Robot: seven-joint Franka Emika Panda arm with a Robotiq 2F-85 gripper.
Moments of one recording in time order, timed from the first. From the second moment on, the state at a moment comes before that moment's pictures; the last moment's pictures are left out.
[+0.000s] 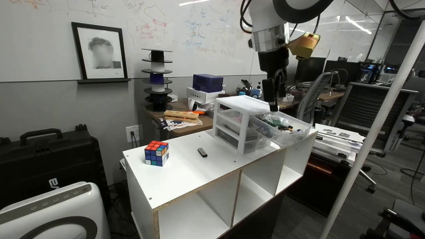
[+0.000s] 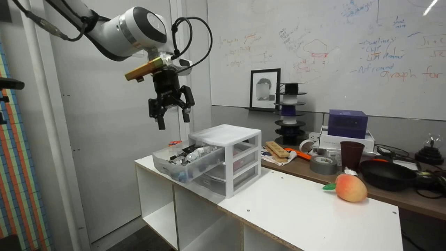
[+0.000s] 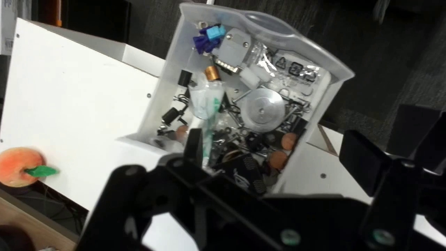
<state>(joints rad) 0.15 0.17 0.09 -1.92 -0.38 1.86 0.06</state>
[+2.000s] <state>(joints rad) 0.32 1.08 0.04 -0.96 -0.25 1.85 0.29</state>
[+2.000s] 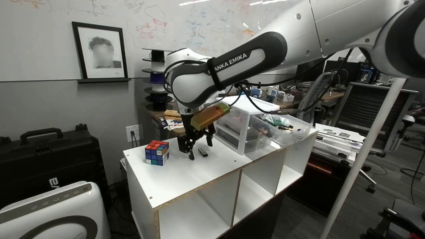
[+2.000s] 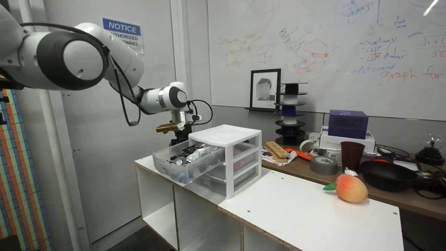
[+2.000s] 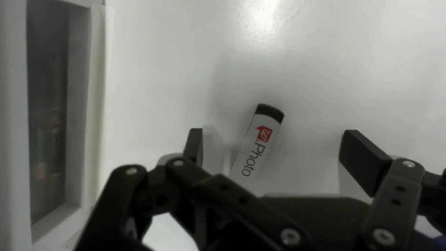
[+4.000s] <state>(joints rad) 0.37 1.10 0.03 -0.69 -0.27 1.60 0.30</state>
